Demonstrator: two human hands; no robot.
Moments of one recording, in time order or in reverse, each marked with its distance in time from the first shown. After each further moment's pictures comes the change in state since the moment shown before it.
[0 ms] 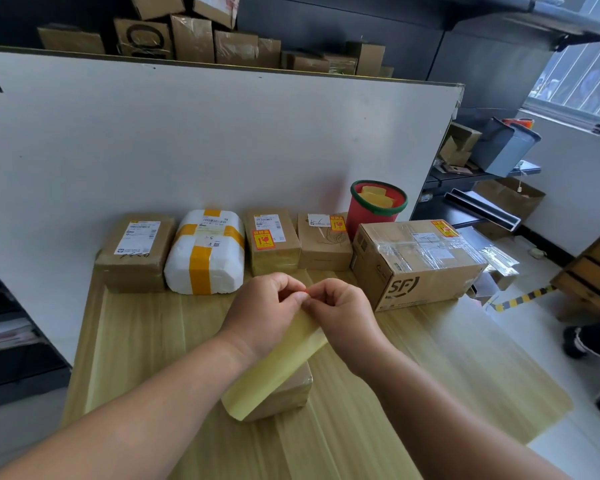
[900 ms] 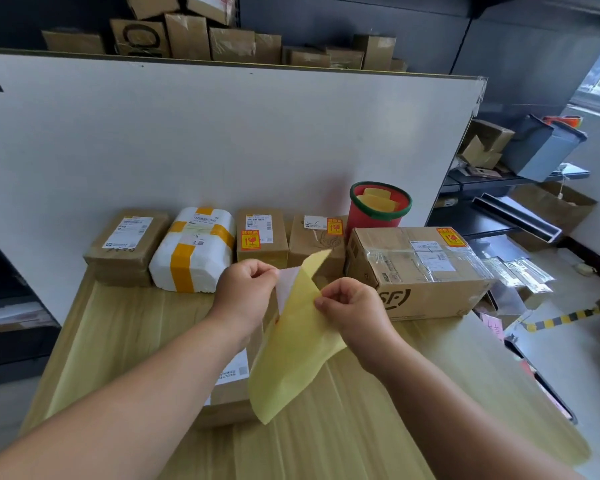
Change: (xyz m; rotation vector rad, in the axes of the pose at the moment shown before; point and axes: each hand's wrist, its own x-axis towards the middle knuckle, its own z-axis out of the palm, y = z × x) left_hand 0.043 0.034 0.069 -0.247 0.298 -0.345; right_hand 0.052 0.046 -0.091 0.033 -0.069 0.041
